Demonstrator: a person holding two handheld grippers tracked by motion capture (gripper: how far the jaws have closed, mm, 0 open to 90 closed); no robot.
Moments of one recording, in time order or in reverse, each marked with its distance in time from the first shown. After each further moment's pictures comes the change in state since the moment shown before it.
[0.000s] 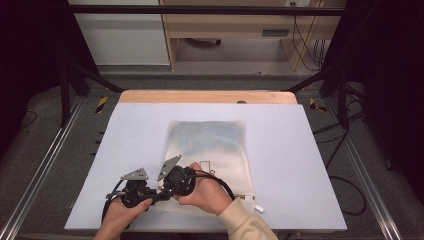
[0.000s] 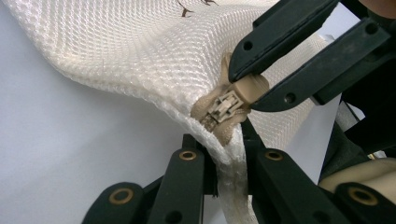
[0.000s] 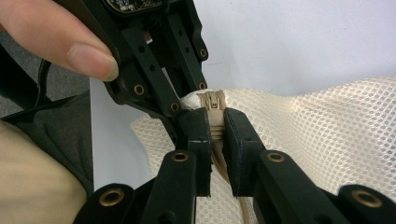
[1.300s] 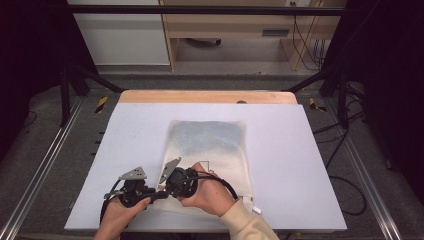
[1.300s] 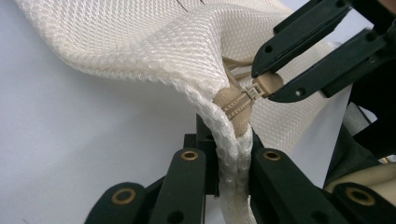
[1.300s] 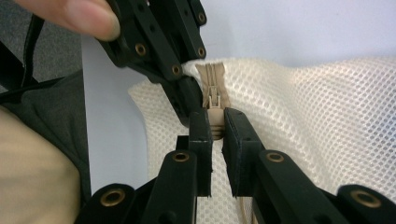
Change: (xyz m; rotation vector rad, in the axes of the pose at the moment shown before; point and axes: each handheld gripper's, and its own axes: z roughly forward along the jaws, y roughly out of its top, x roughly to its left) left arm -0.001 0.002 -0.005 -0.016 0.036 0.007; right arm 0.004 -0.003 -0.007 0.048 -0.038 -0.029
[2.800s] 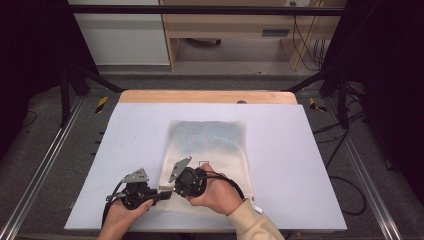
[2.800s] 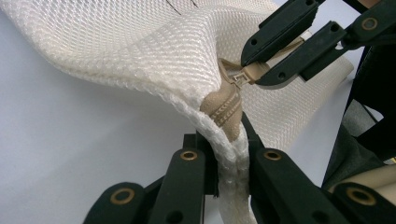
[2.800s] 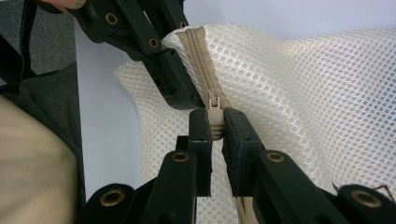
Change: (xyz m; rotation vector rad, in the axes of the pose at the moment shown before) left arm -0.010 0.000 0.003 -0.010 0.013 0.031; right arm -0.008 -0.020 -0.006 -0.005 0.007 0.020
